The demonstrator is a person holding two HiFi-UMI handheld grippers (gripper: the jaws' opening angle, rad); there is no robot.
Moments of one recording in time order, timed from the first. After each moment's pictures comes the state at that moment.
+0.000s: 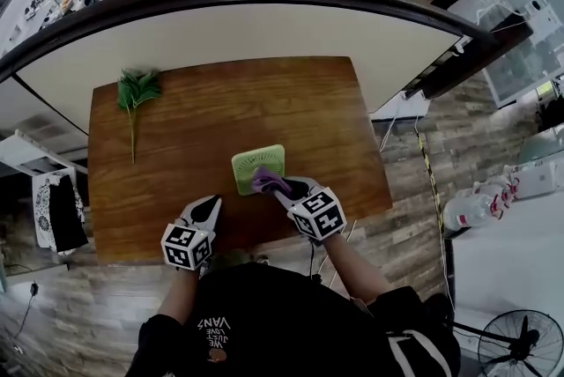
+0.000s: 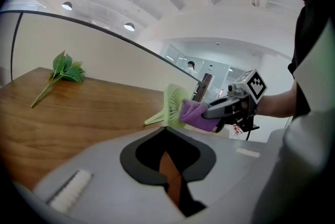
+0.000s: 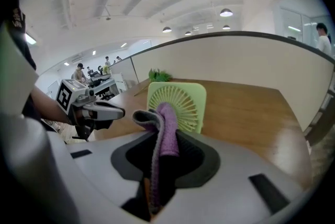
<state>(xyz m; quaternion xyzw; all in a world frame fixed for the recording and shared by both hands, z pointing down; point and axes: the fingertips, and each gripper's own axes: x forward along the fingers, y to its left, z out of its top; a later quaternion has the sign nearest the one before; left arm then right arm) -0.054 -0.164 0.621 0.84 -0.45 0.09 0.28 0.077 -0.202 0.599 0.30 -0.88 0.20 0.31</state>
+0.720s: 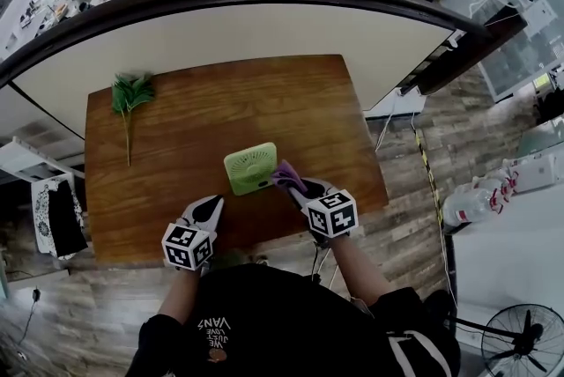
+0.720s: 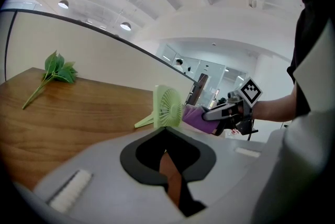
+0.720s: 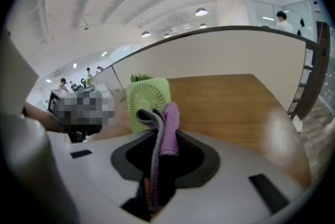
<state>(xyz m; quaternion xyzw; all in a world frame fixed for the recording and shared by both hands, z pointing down) -0.030 -0.165 0.612 0.86 -0.43 0.09 0.27 0.142 -0.206 0.605 0.38 -0.85 0.26 0.28</state>
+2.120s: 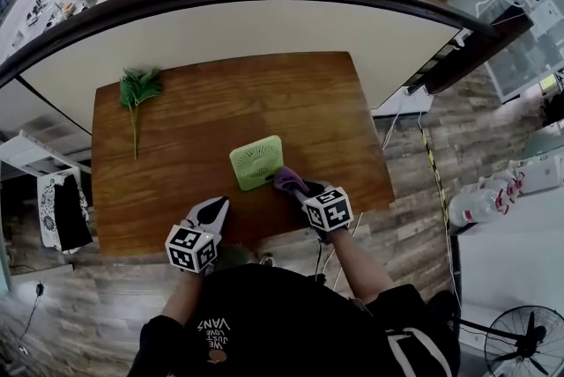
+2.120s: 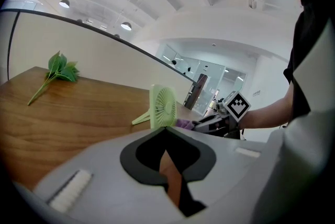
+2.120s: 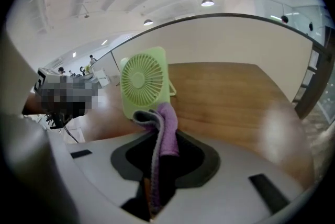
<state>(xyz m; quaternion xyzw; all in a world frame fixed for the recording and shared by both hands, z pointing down) -0.033 -0.147 0.609 0.85 -0.43 0.09 0.28 0.143 -0.197 0.660 0.36 -0.83 0.26 0.33</state>
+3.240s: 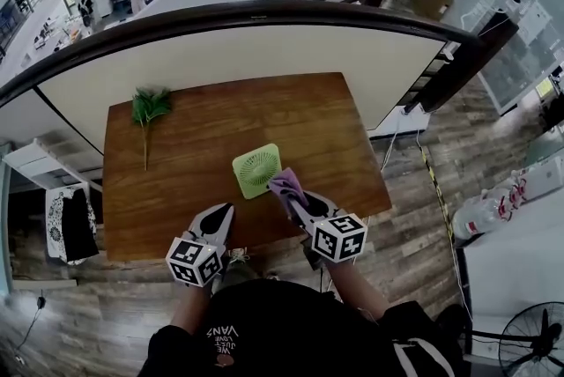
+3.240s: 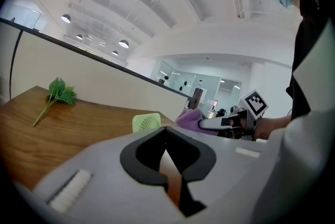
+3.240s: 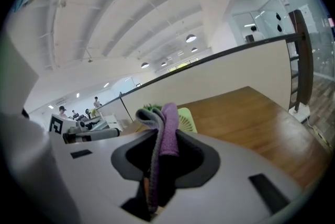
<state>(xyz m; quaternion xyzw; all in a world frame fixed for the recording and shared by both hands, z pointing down) -0.024 -0.126 0.525 0.87 -0.45 0.02 0.22 0.120 -0.157 0.519 0.42 -0.87 0.26 0.11</state>
